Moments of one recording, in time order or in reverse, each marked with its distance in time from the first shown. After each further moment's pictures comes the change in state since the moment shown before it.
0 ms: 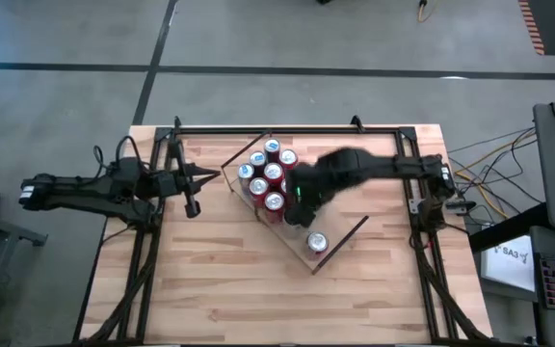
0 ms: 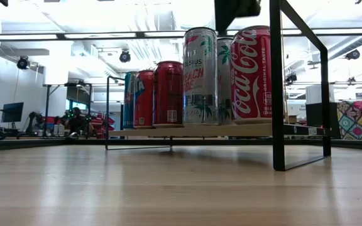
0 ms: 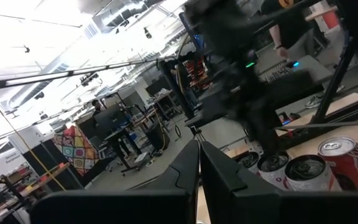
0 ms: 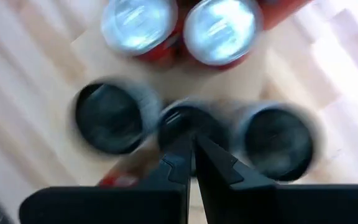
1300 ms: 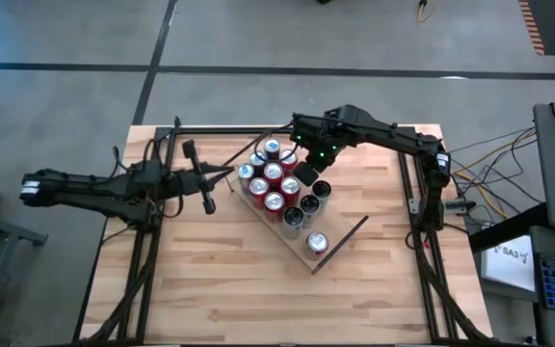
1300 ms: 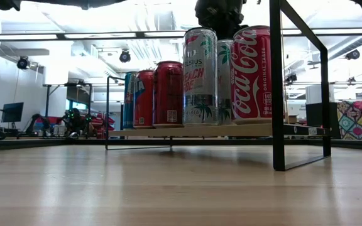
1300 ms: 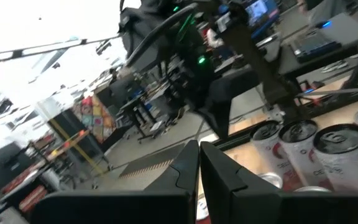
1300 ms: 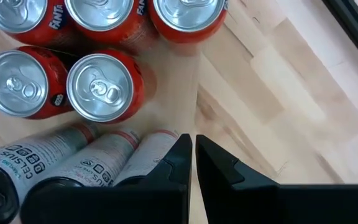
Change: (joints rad) left arm 0.000 0.162 0.003 0.077 -0.135 0.006; right arm -0.321 0.002 -0.006 -0.016 -0.099 -0.240
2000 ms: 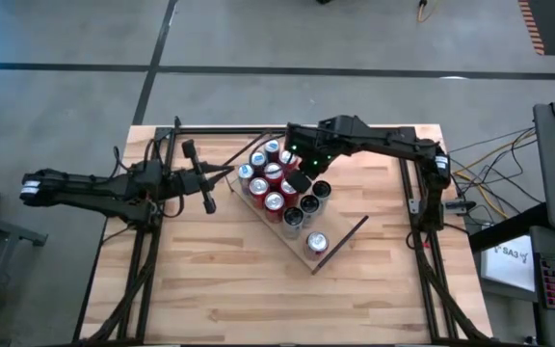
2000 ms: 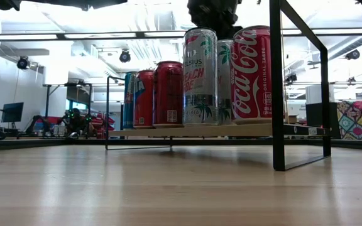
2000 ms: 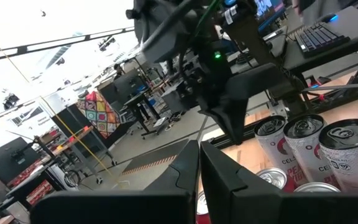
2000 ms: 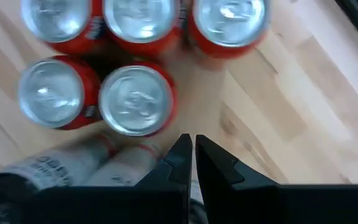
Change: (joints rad) left arm 0.000 0.002 0.001 -0.006 -0.032 0.001; right arm 0.049 0.000 -0.046 0.102 0.011 0.023
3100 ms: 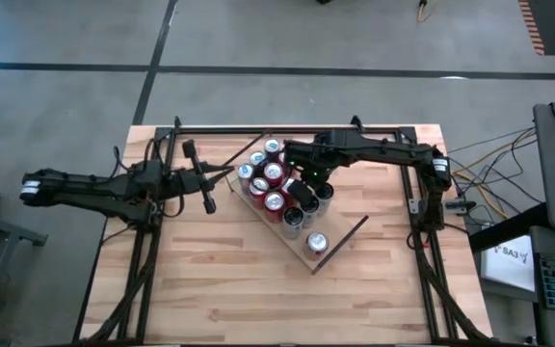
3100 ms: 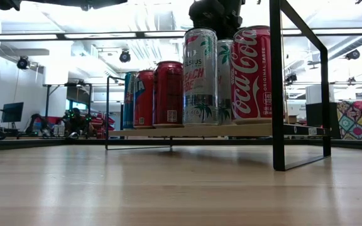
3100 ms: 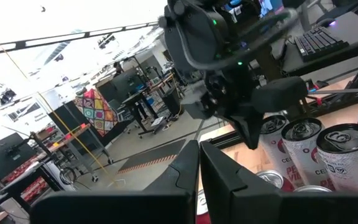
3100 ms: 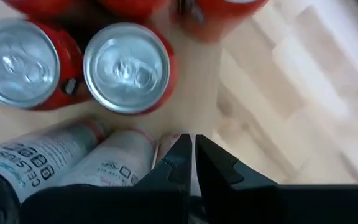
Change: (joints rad) left arm 0.000 0.001 0.000 0.001 0.001 -0.029; right arm 0.065 0.000 -0.079 -0.013 0.051 0.086
